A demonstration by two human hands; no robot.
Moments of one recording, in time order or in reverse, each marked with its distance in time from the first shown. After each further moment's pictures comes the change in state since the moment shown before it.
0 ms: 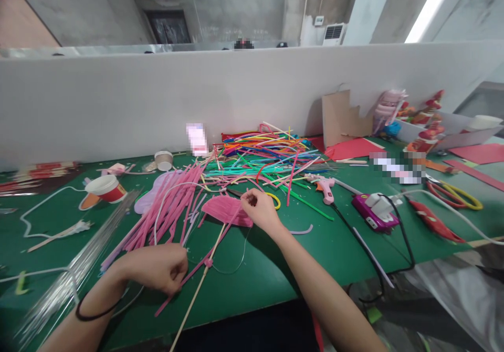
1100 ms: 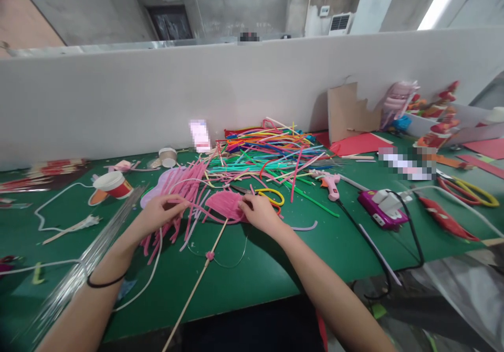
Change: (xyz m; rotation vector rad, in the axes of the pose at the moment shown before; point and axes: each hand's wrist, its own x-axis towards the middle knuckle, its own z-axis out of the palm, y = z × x) left_hand 0.004 -0.039 -0.036 -0.307 0.903 -0.012; right_hand -0.006 -0.004 0.003 -0.367 -0.226 -0.136
